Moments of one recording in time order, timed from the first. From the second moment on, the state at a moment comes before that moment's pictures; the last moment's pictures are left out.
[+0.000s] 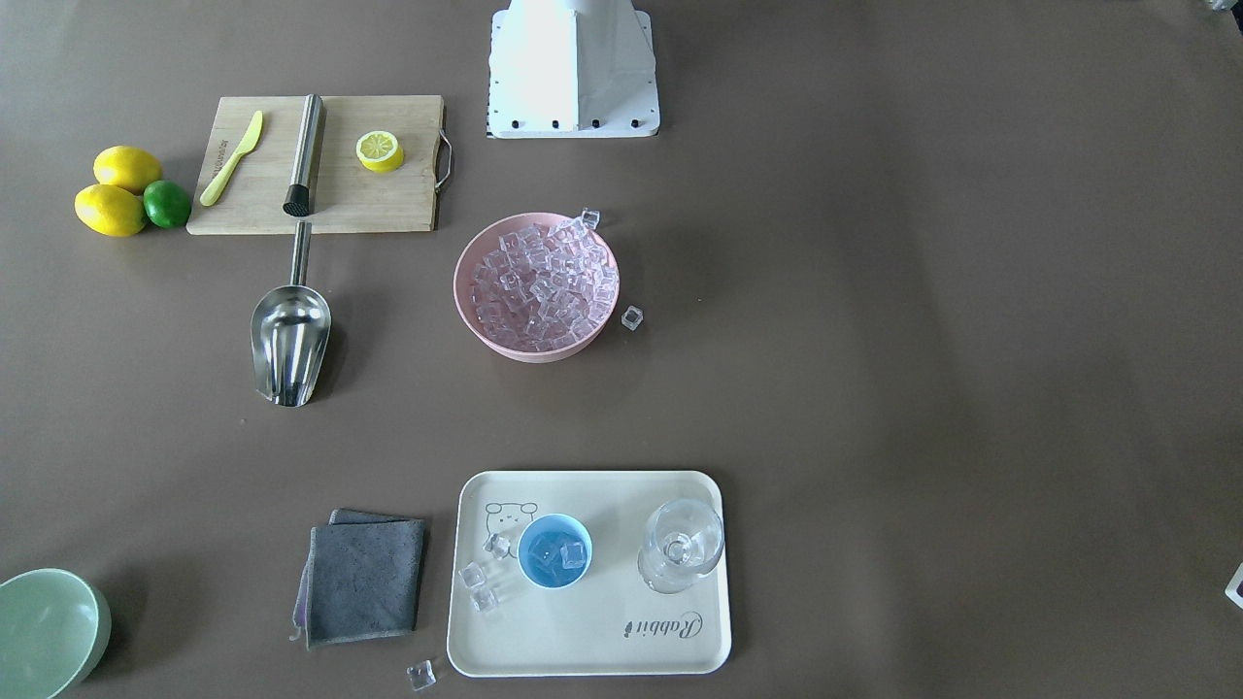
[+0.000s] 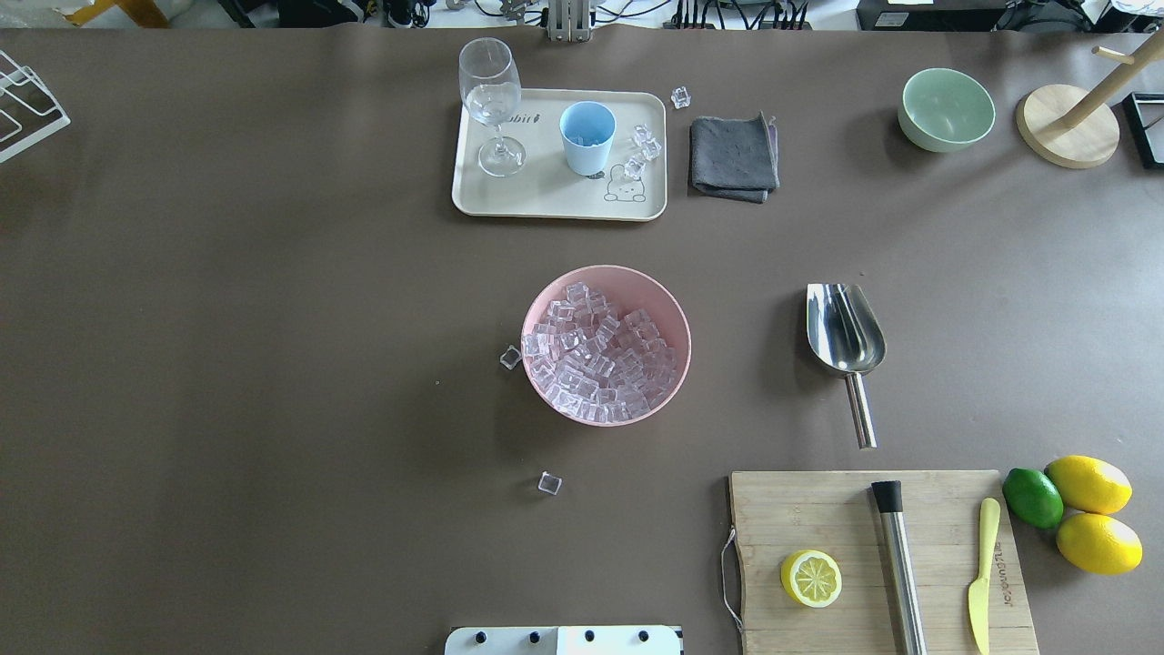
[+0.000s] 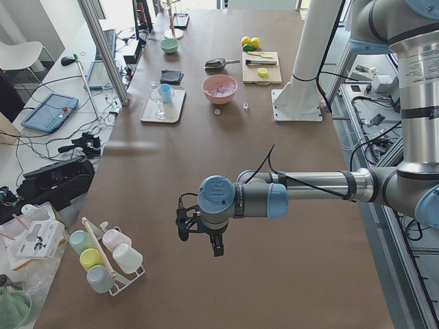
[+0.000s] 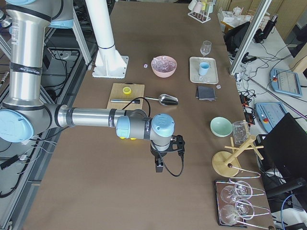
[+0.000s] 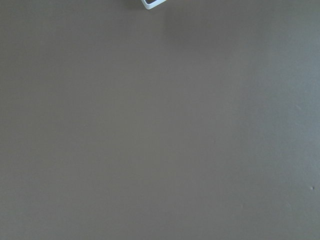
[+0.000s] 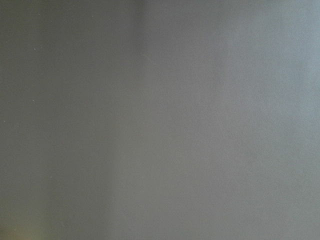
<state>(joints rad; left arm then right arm) -1.66 -1.38 -1.74 -1.59 -2.43 -0.15 1.57 -1.73 1.73 -1.61 2.30 -0.13</state>
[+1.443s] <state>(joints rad) -1.66 -1.38 -1.72 -1.59 -2.41 -0.15 1.57 -1.73 1.73 -1.61 2.29 -0.13</state>
